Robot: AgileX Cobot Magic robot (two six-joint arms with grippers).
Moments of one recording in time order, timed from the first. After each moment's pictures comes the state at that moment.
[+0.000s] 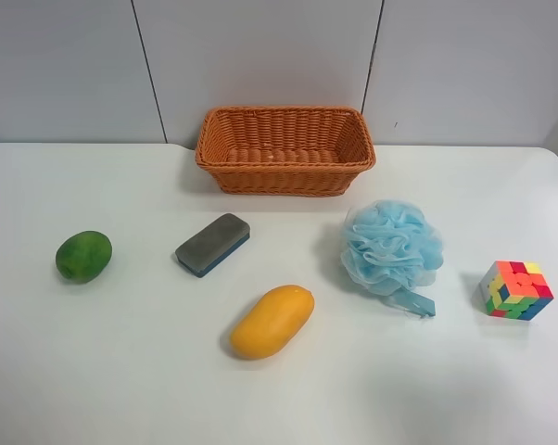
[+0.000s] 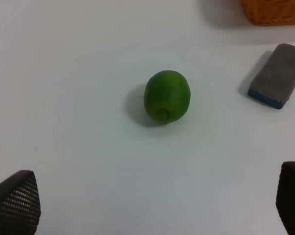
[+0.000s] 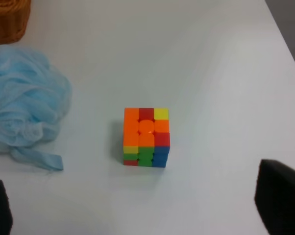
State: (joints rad) left arm 0.04 -0.01 -0.51 -0.07 1.05 0.09; right arm -0.03 -0.01 -0.48 -0.02 1.05 0.04
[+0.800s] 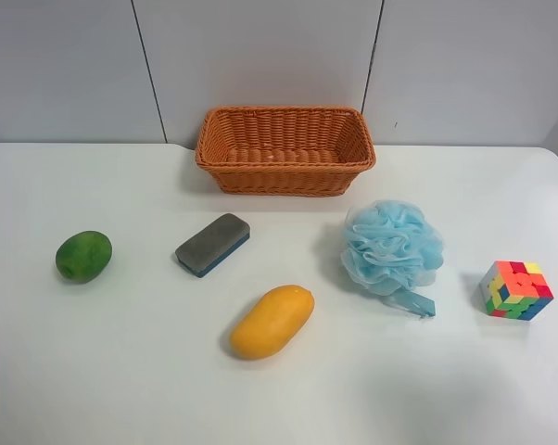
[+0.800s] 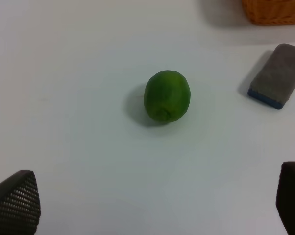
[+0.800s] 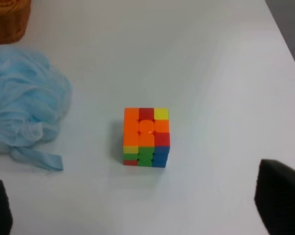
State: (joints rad) left arm 0.04 -0.01 -0.51 -0.07 1.05 0.09; right arm -0.03 -0.01 -0.48 -0.02 1.05 0.04
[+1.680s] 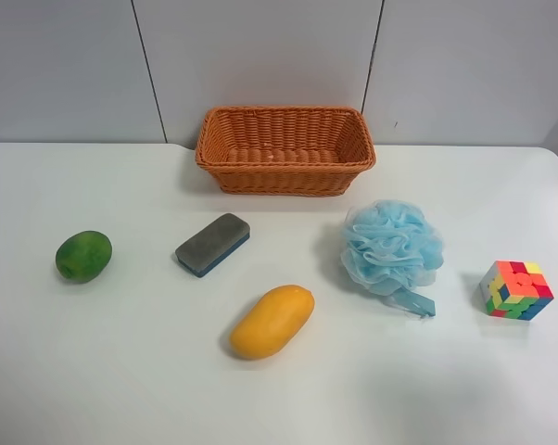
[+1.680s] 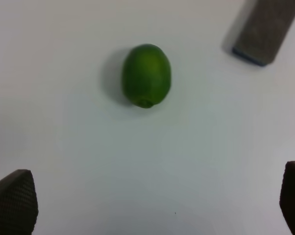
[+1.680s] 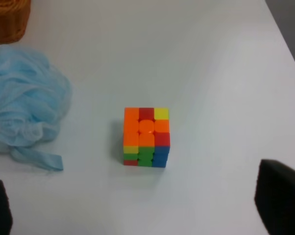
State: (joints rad) left arm -0.04 0.94 -1.04 -0.09 1.15 0.18; right arm -0.03 -0.01 -0.48 -0.02 1.05 0.04
